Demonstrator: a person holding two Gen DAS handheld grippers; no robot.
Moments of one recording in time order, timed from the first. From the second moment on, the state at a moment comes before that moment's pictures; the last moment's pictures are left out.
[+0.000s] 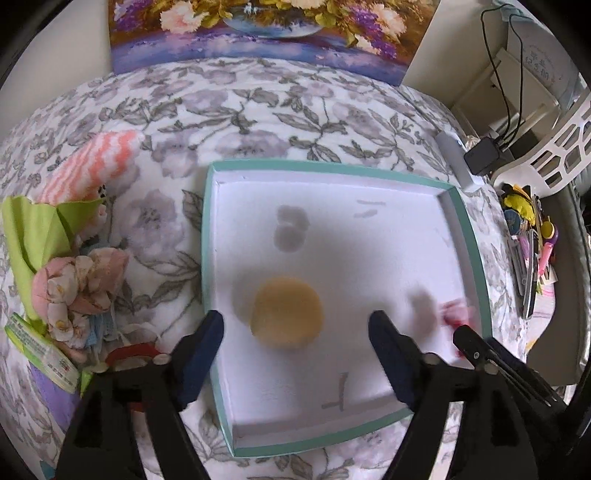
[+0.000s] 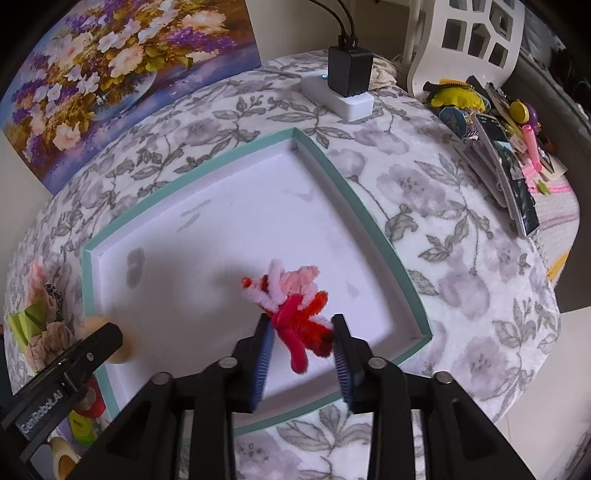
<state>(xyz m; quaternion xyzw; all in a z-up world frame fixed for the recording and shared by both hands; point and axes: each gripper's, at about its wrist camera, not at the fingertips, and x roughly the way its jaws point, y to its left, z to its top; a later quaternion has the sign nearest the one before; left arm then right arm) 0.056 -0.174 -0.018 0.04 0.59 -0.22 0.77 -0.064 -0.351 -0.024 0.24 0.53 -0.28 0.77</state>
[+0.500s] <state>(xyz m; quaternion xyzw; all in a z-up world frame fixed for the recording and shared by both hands) 0.065 -0.155 -0.008 0.04 0.56 -0.17 0.81 -0.068 -0.351 -0.021 0.21 0.51 -0.31 0.77</state>
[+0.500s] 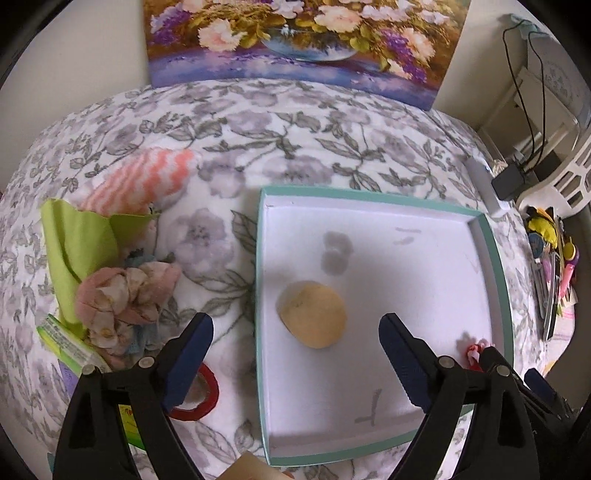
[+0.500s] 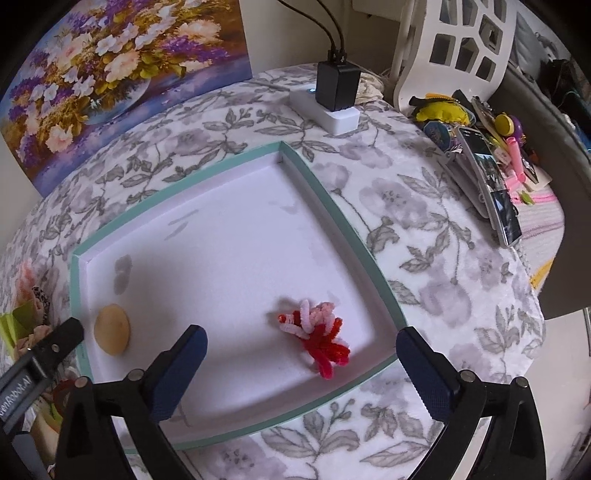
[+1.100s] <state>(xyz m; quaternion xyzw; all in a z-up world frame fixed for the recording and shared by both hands) 0.086 -0.075 0.022 0.02 0.55 -0.04 0.84 -0.052 -0.317 -0.023 0.21 0.53 -0.29 0.77</state>
